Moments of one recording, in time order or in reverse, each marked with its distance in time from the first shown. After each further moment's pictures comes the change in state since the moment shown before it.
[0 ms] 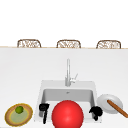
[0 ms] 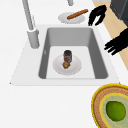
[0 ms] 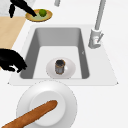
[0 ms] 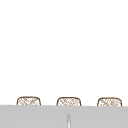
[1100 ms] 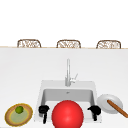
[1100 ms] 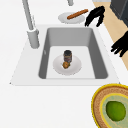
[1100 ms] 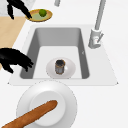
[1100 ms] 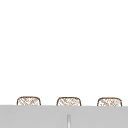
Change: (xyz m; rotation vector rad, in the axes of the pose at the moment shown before) left hand 0.017 -0.012 0.002 -0.004 -0.003 -0.018; right hand 0.007 -0.001 -0.016 0.026 0.005 0.006
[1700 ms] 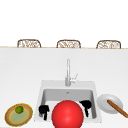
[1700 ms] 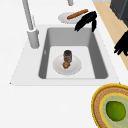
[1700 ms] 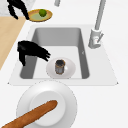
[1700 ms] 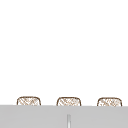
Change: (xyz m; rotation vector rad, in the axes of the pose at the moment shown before) left hand -0.001 0.000 0.000 0.011 0.008 -0.022; right hand 0.051 -0.015 -0.083 0.024 0.005 0.020
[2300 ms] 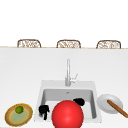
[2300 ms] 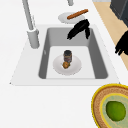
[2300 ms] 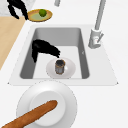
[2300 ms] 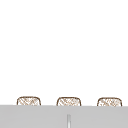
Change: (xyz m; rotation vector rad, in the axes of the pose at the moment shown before) left hand 0.000 0.000 0.000 0.004 0.003 -0.005; right hand 0.038 0.007 -0.074 0.042 -0.026 -0.015
